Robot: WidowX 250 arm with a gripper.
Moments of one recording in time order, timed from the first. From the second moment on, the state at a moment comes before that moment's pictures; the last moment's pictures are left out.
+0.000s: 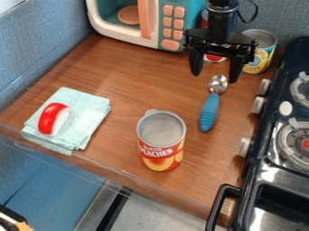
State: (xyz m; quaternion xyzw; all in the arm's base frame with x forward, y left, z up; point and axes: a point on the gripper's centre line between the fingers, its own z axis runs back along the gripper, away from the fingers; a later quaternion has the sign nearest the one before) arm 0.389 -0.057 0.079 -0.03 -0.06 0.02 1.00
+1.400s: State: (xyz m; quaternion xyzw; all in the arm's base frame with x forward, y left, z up) arm 0.259 0.141 0.057 -0.01 -0.05 0.04 1.00
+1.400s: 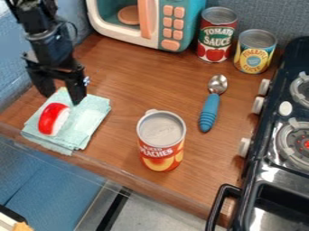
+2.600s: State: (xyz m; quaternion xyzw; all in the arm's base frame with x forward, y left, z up) arm 0.257 0.131 0.049 0.03 -0.01 0.02 1.00
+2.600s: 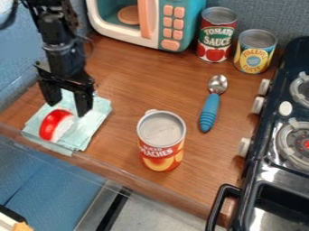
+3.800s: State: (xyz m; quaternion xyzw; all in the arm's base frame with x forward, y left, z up) arm 0.236 0.129 0.028 0.02 0.03 0.03 1.00
